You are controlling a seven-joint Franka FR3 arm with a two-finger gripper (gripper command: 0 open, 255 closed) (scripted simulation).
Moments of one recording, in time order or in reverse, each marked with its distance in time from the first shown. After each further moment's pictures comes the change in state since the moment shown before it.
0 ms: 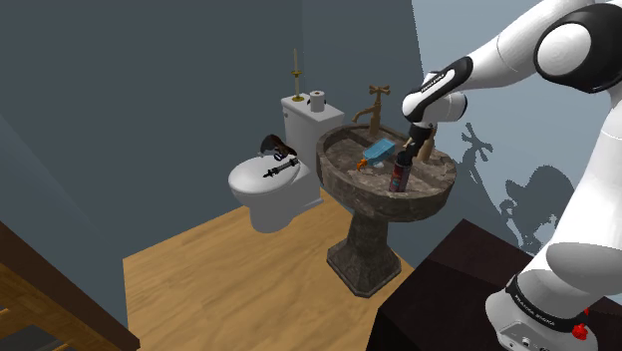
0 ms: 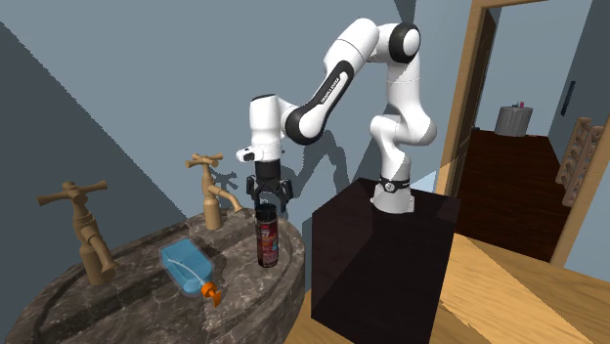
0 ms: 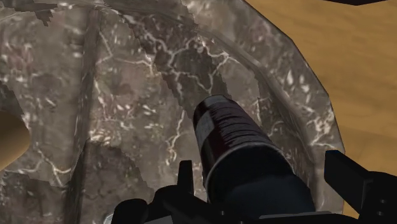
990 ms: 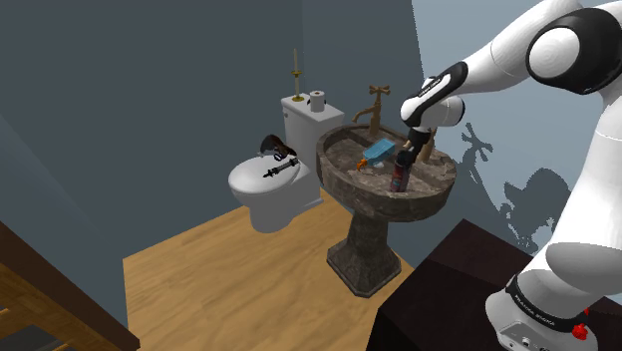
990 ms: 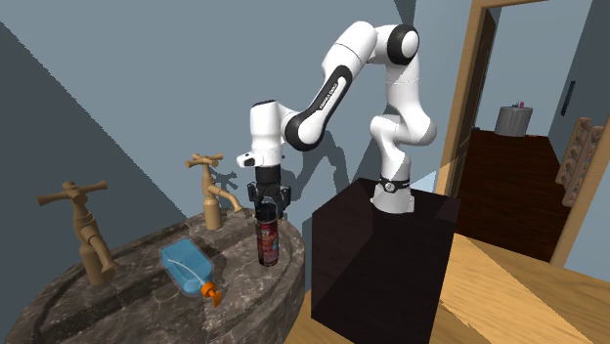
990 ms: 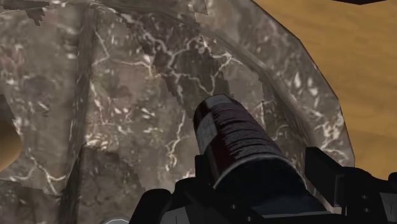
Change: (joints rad) arm -0.006 0.032 0.008 -0.006 0.022 0.035 -0.018
